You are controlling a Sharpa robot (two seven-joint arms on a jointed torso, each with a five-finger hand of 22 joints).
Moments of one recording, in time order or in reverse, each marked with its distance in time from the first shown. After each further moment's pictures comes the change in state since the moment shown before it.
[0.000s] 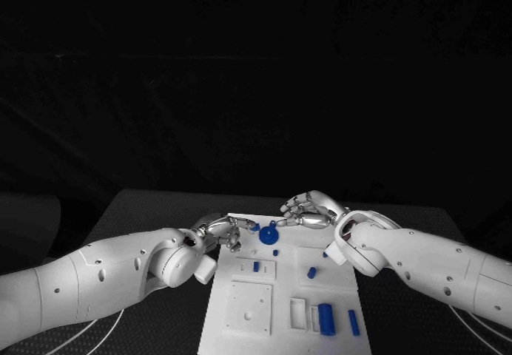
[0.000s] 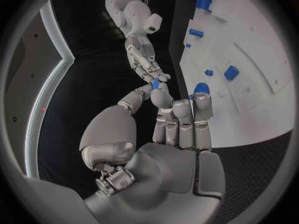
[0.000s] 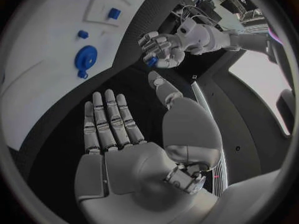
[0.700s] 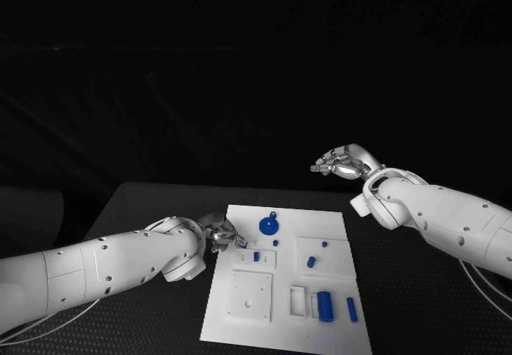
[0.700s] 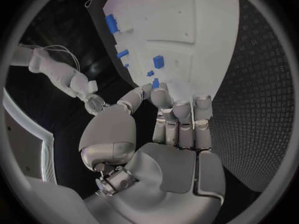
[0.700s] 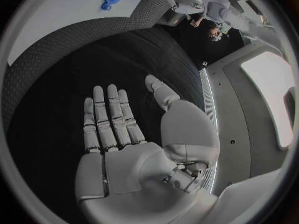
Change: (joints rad) left arm 0.046 0.015 -0.081 0.036 -0.699 -0.094 -0.391; left_hand 0.014 -0.014 -0.003 -0.003 0.066 0.004 0.000 -0.002 0.001 0.025 -0.025 -0.004 -0.010 0.000 0.000 0.004 -0.008 0.000 0.016 -0.002 0.008 0.000; right arm 0.089 0.008 0.033 -0.205 0.081 -0.039 0.063; right_hand -0.027 0.079 -0.016 -0.021 0.097 0.113 -0.025 0.067 0.019 0.139 -0.048 0.038 0.006 0.155 -0.069 0.073 -0.009 0.017 0.100 -0.016 0.049 0.000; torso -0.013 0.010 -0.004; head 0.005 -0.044
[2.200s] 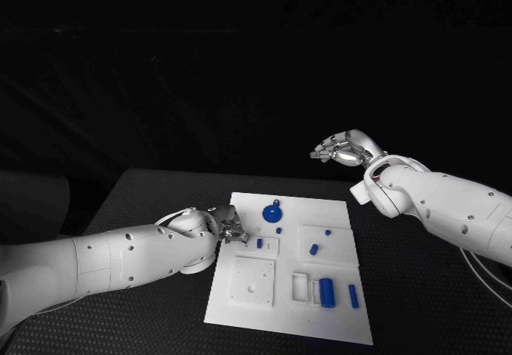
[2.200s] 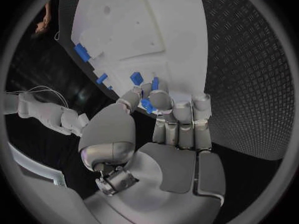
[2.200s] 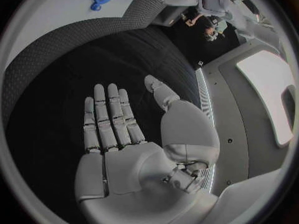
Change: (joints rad) left arm -0.022 0.070 -0.027 -0.029 -0.296 -0.010 -0.149; left_hand 0.000 0.000 0.000 0.000 0.081 0.035 0.004 0.004 0.000 0.040 -0.003 0.011 0.010 0.018 0.012 0.023 0.002 0.000 0.029 -0.011 0.012 0.000; right arm 0.004 0.010 0.000 0.018 0.005 0.000 0.017; right_hand -0.001 0.001 0.004 -0.012 0.043 0.006 -0.004 0.000 -0.005 0.017 0.000 -0.037 -0.005 0.020 -0.005 -0.016 -0.024 0.000 0.009 0.003 -0.031 0.000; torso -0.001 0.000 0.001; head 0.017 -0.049
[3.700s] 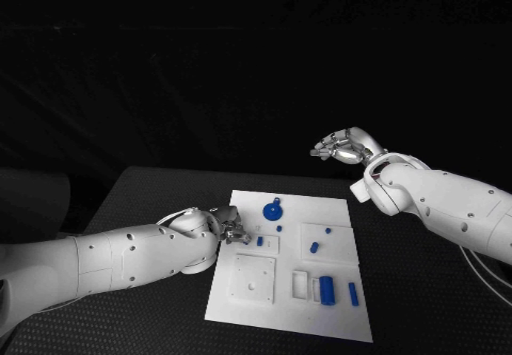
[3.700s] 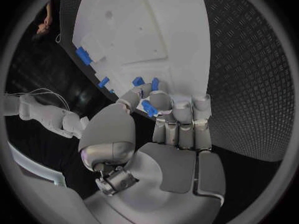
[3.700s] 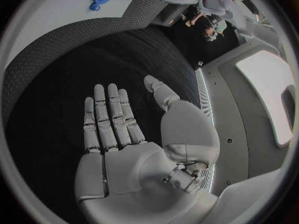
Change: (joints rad) left arm -0.009 0.001 0.002 0.007 -0.012 0.017 0.000; left_hand 0.000 0.000 -0.004 -0.004 0.023 0.004 0.003 0.006 0.005 0.000 -0.003 0.008 0.004 0.007 0.007 0.004 0.002 0.000 0.000 0.000 0.000 0.000; right arm 0.000 0.003 0.000 -0.002 0.000 0.001 0.001; right_hand 0.000 0.000 0.003 0.003 0.030 0.000 0.000 -0.003 -0.002 0.007 0.000 -0.010 0.000 0.000 0.000 -0.004 -0.005 0.009 0.000 0.000 -0.008 0.000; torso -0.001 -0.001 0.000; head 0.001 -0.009
